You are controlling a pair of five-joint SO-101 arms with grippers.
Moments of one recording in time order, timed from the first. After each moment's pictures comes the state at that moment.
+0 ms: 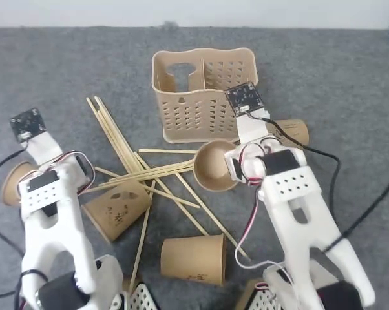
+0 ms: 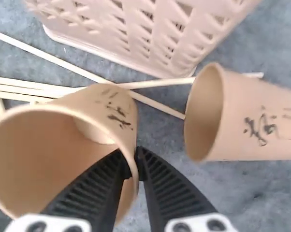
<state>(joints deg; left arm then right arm) -31.6 -23.9 57.7 39.2 9.0 -21.1 -28.7 40.2 55.6 5.8</state>
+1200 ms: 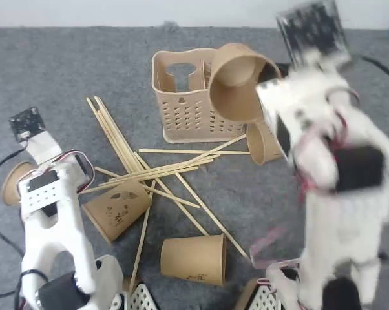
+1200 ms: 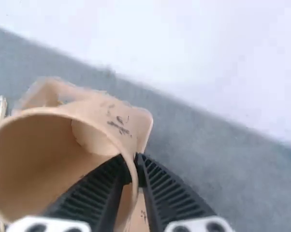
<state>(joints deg) -31.6 -23.9 57.7 38.1 9.0 -14.9 -21.5 -21.8 81.4 13.3</state>
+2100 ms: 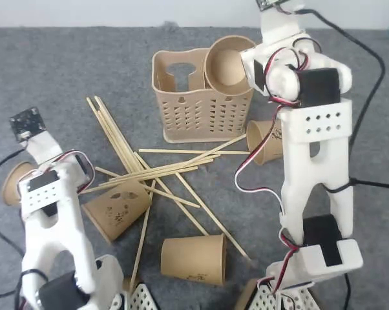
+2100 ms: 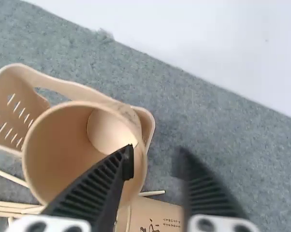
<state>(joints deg) -31.6 -23.9 57.7 38.1 9.0 -14.5 3.0 -38.9 81.4 12.5</state>
